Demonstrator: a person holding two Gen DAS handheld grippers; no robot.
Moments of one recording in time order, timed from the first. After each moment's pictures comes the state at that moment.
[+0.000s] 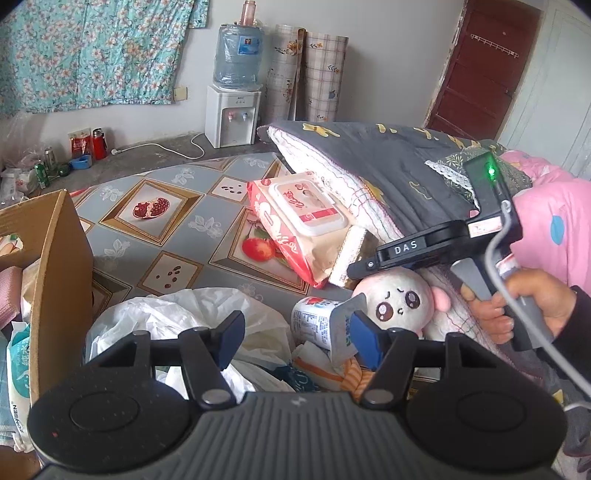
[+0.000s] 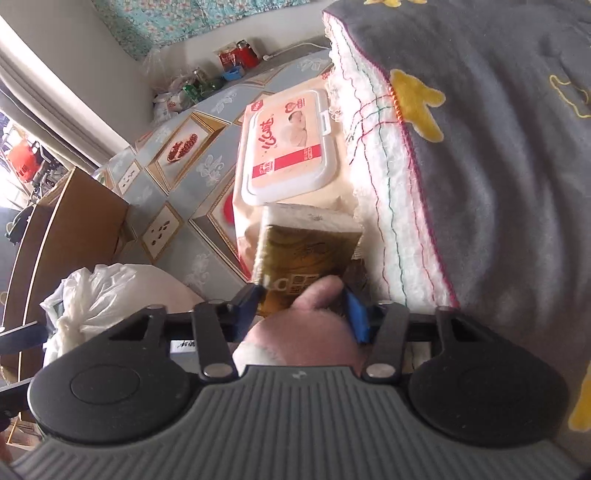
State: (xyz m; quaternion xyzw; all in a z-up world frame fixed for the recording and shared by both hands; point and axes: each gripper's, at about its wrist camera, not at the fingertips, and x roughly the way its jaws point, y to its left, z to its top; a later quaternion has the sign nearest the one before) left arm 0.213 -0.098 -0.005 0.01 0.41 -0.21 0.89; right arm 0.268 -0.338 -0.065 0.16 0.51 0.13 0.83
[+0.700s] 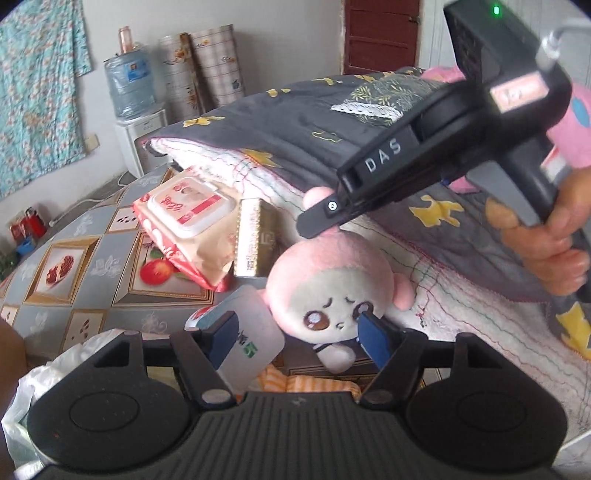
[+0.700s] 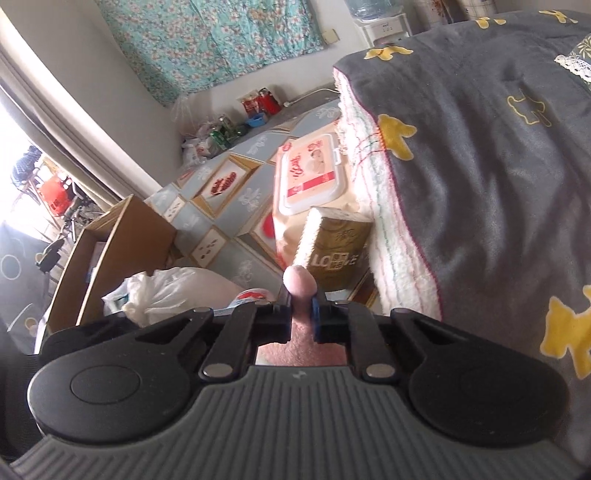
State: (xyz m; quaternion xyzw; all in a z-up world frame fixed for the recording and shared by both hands) left arm 0.196 -0.205 -0.050 0.17 0.37 -0.31 0.86; right arm 0.192 -0.367 -0.018 0.21 0.44 0.15 0.86
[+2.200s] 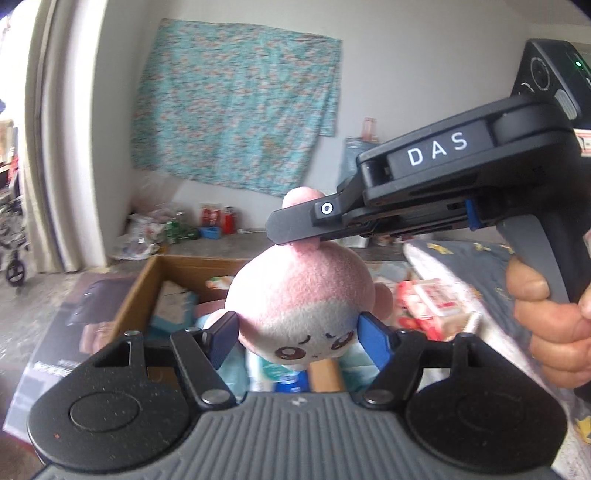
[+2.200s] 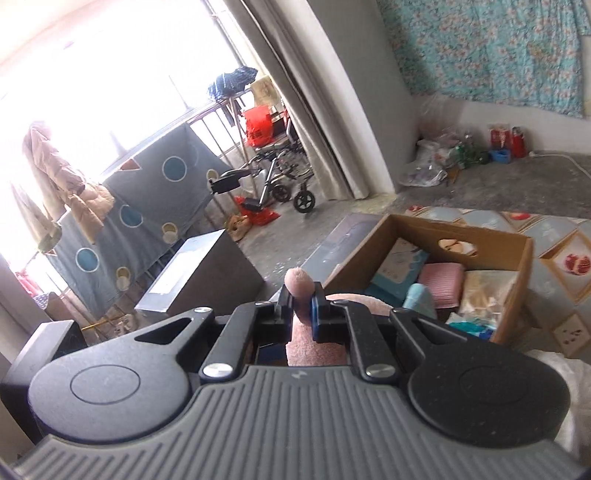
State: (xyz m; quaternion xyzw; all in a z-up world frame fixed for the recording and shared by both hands) left arm 0.075 0.118 0.114 -0.04 0.26 -0.03 0.96; right arm 0.137 0.044 0.200 0.10 0.35 0.47 0.80
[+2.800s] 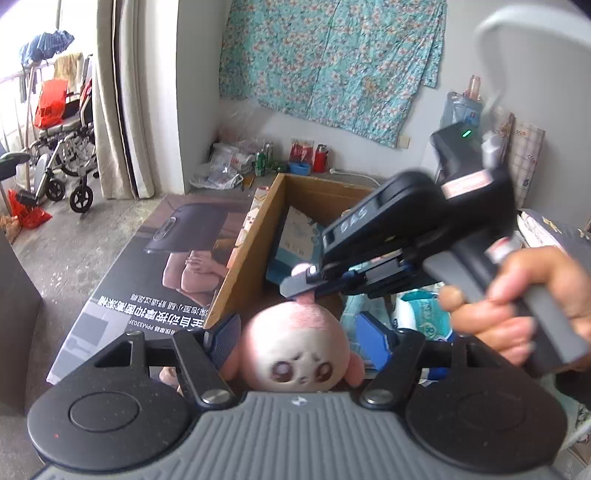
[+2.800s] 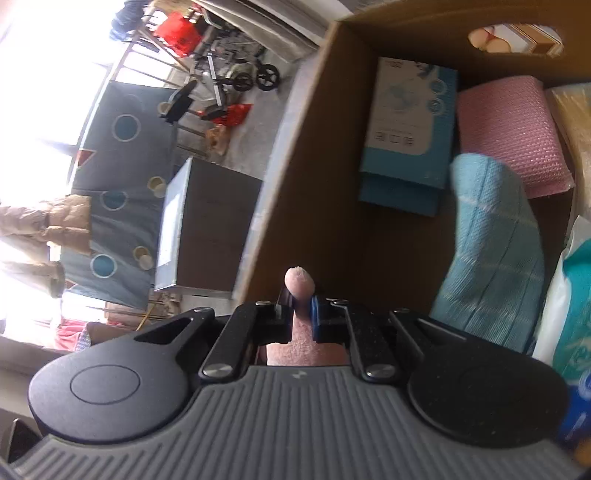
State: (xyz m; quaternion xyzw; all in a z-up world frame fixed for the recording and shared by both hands) left arm 0.114 0.233 0.050 -0.07 0.36 0.09 0.92; right arm 0.293 0.198 -0.020 0.19 0.61 0.40 0.66
